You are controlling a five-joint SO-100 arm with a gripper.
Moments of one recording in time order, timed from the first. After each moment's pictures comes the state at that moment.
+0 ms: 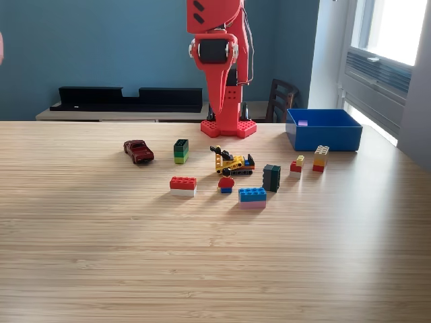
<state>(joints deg) 6.7 104.2 90.7 82.7 5.4</state>
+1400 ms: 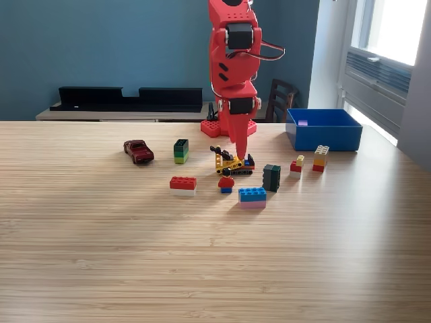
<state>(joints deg) -2.2 105.1 121.3 71.6 -4.4</state>
